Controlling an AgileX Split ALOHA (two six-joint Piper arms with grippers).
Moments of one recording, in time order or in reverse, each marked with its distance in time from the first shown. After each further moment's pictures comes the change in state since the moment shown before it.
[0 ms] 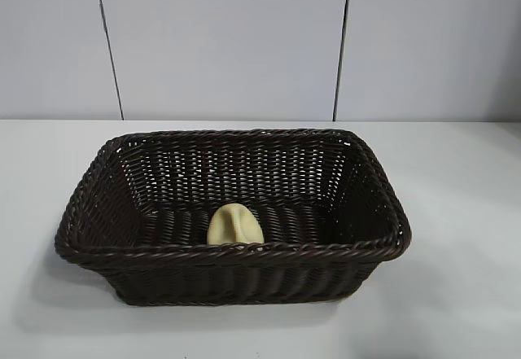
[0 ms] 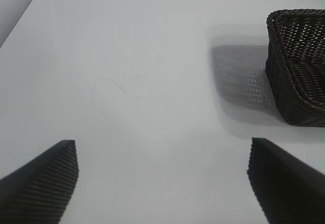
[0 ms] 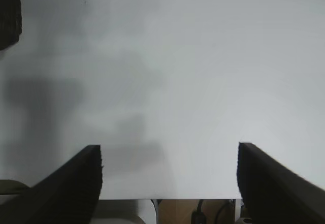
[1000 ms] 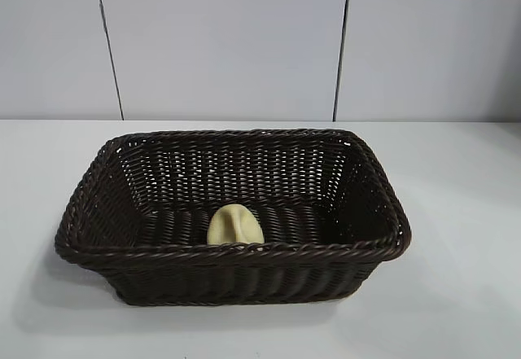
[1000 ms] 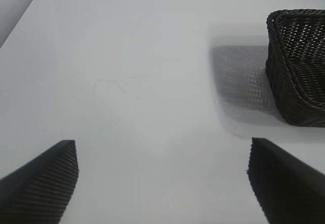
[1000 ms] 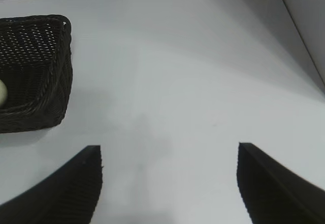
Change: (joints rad) left arm 0.000 0.000 0.000 0.000 0.000 0.000; right arm 0.000 -0.373 0.000 0.001 0.005 0.000
